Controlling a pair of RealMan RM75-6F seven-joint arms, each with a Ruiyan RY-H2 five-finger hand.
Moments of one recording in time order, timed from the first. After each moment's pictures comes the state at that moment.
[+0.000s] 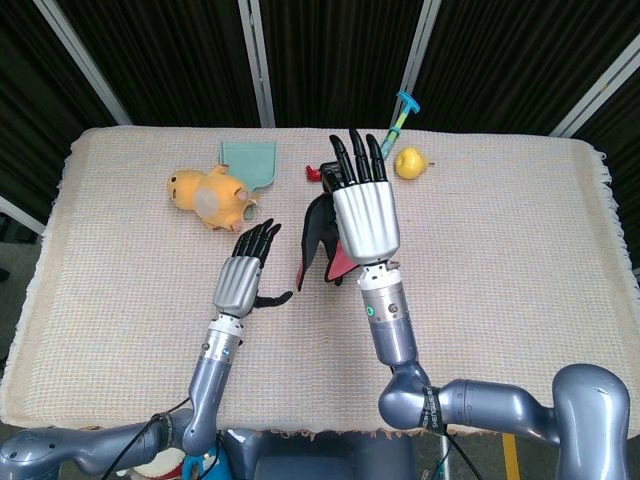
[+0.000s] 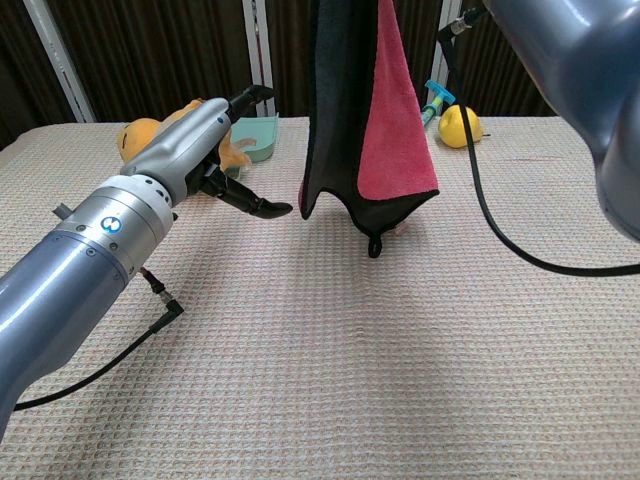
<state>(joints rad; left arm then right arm) -0.65 -1.97 -0.35 -1.38 1.24 1.26 0.28 0.97 -1.72 0.54 -1.61 -1.14 1.45 -0.88</state>
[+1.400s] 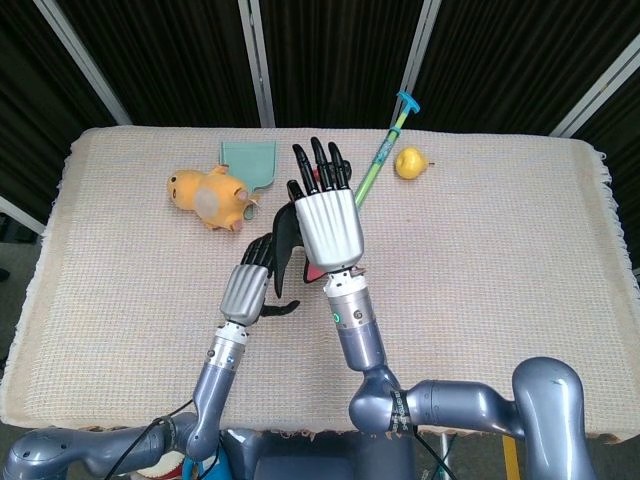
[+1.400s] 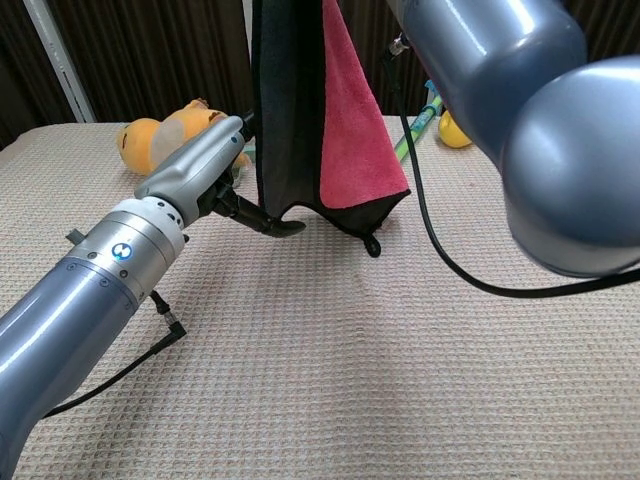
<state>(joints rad) -0.66 -2.01 -0.30 -1.30 1.28 1.28 0.20 1.07 -1.84 0.54 -1.53 -1.12 1.47 -0.92</state>
